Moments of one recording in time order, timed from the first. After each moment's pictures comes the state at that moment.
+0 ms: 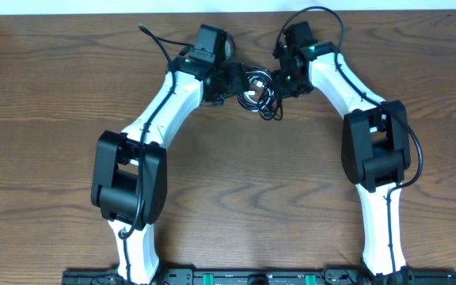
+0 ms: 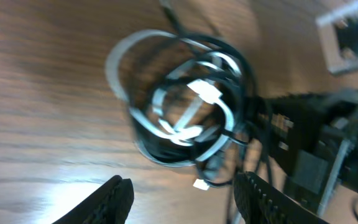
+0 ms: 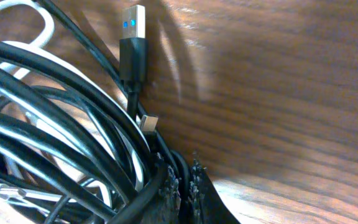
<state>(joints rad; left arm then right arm) -0.34 2.04 1.61 -0.61 0.31 -0.59 0.30 2.39 1.94 -0.83 -0.20 0.09</state>
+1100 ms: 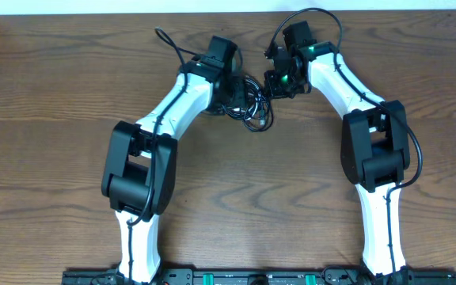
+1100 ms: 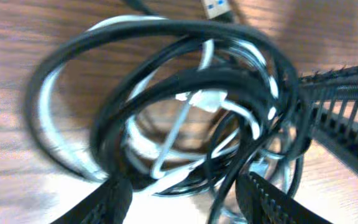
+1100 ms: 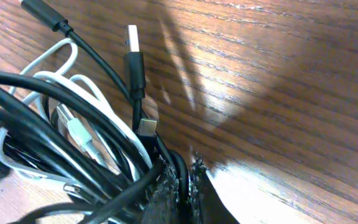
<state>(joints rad) -0.36 2.12 1.61 -0.69 0.23 -0.48 0.30 2.39 1.94 -0.81 -0.42 0.11</state>
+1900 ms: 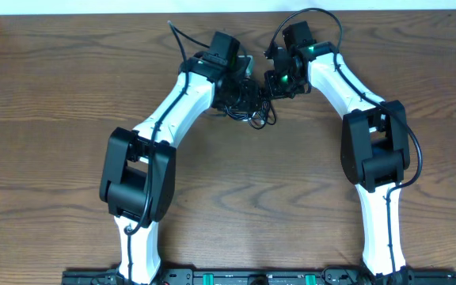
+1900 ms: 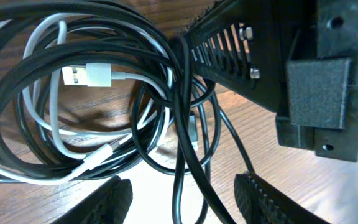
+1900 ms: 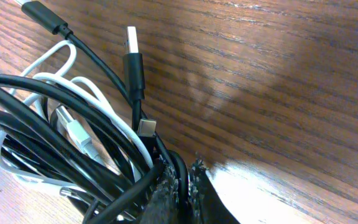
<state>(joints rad) -0.39 2.08 1.63 -0.74 0.38 -0.23 0.30 2.39 1.94 -0.82 -0.41 0.11</state>
